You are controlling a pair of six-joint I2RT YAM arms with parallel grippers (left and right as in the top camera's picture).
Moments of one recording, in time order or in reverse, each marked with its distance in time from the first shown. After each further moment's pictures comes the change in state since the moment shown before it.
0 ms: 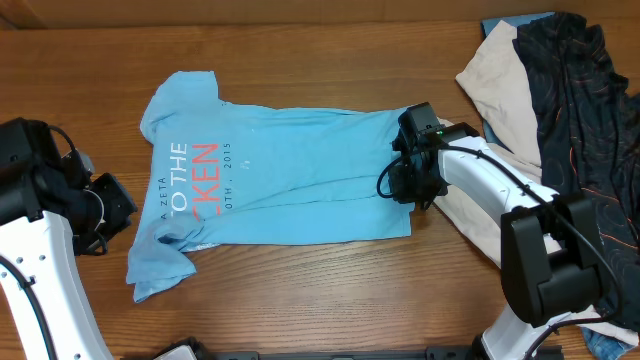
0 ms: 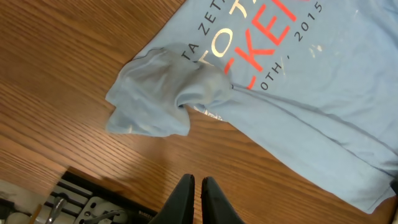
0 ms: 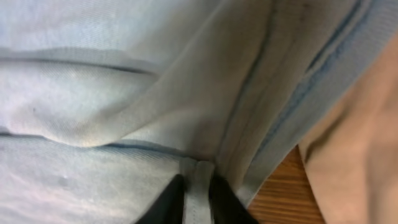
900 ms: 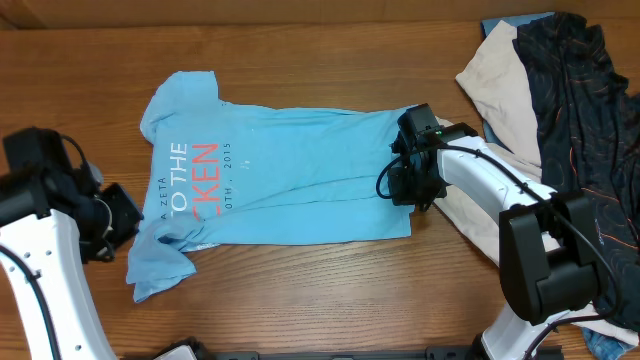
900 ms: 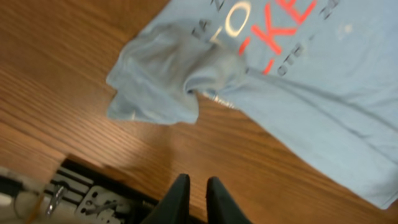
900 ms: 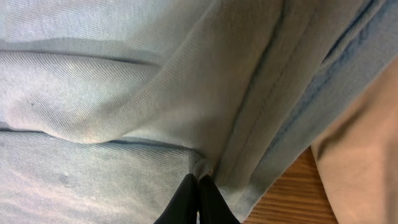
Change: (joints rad) left arm 0.000 0.000 -0.089 0.009 -0.013 -0.001; right arm 0.000 0.010 0.000 -0.013 -0.016 0.004
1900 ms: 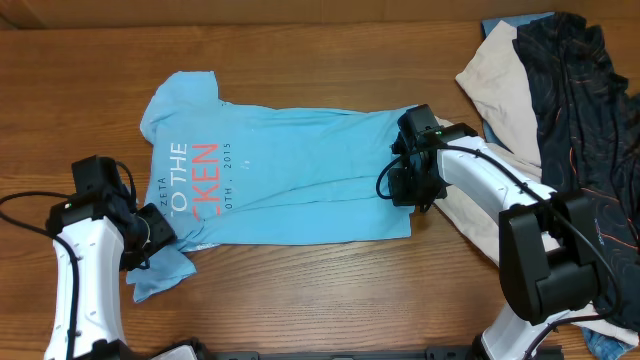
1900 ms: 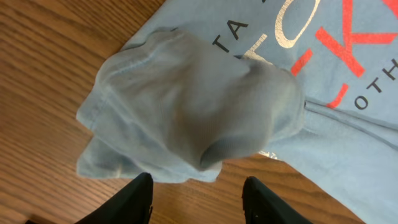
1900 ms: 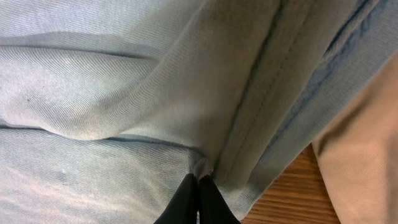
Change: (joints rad) left arm -0.074 0.027 -0.436 0.458 -0.105 -0.056; right arm 0.000 0.000 0.000 -0.008 0.000 0.000
